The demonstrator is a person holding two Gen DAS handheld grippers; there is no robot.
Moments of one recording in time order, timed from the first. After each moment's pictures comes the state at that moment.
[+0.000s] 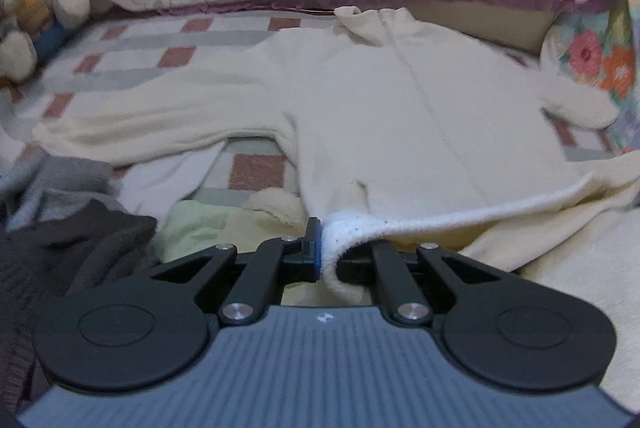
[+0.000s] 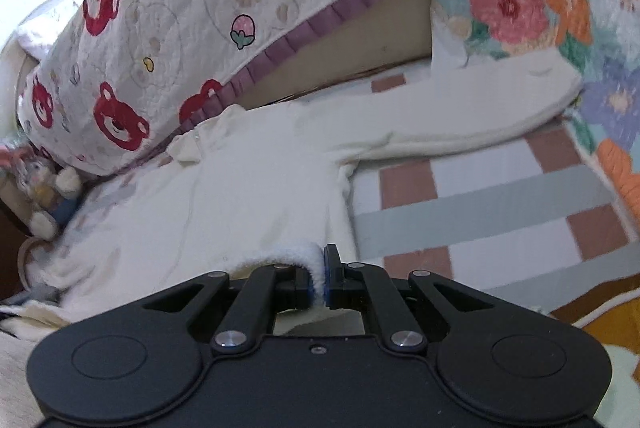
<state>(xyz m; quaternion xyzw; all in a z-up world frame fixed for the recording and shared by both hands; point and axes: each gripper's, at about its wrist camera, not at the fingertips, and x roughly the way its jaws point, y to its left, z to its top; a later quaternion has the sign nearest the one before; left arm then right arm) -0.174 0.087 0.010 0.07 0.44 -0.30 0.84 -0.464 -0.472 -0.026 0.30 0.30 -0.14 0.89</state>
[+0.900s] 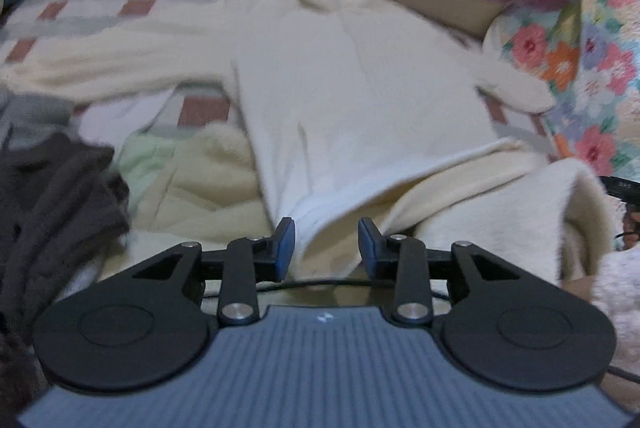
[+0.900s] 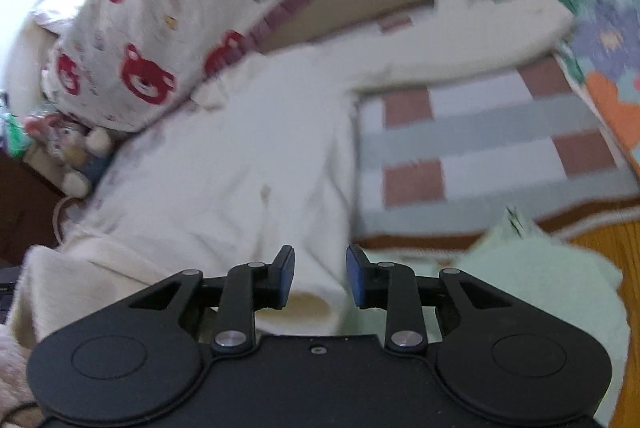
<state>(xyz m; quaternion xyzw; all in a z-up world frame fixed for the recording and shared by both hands) -0.223 0.113 0.032 0.03 0.48 -0.36 0.80 -0.521 -0.453 -0.017 0.31 0.35 -0.08 0.88</state>
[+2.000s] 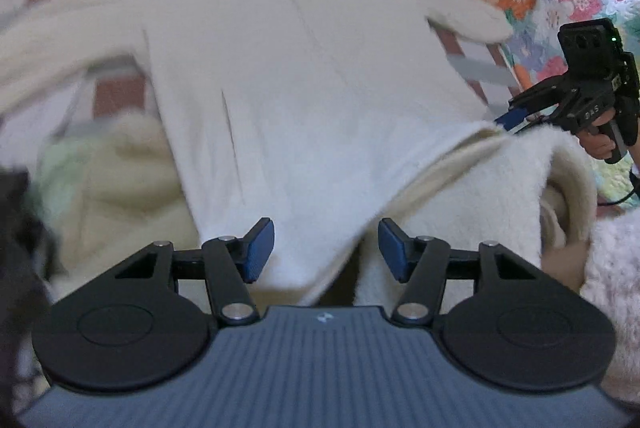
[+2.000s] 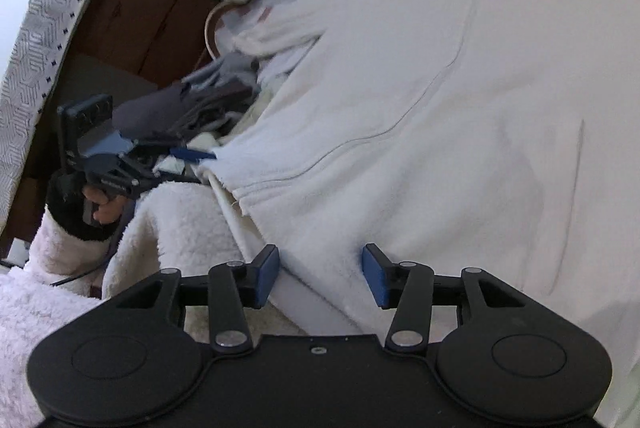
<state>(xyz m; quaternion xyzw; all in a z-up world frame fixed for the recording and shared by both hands) -0.197 0.043 0.005 0.08 0.55 -0.44 0.71 -0.319 -0.347 -0.012 0.27 0.53 0.27 0.75</state>
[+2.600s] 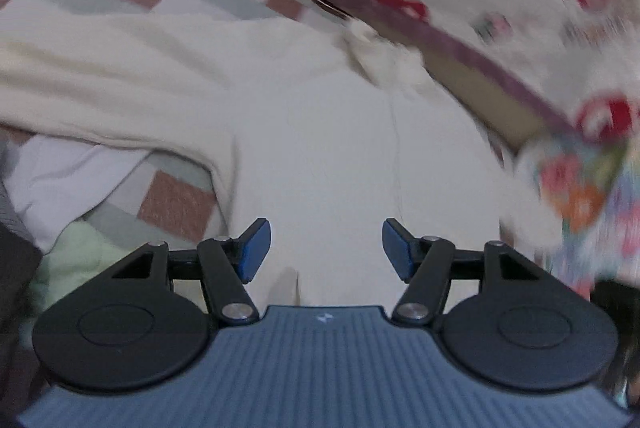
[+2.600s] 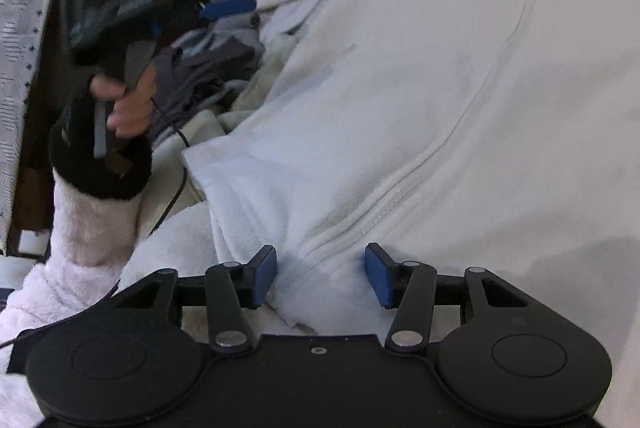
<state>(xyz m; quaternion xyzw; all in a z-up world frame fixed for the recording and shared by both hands) -0.039 0.044 -0.028 -0.16 0.52 -0.27 0.79 -0.245 -0.305 -0.024 0.27 0.62 0.30 0.67</state>
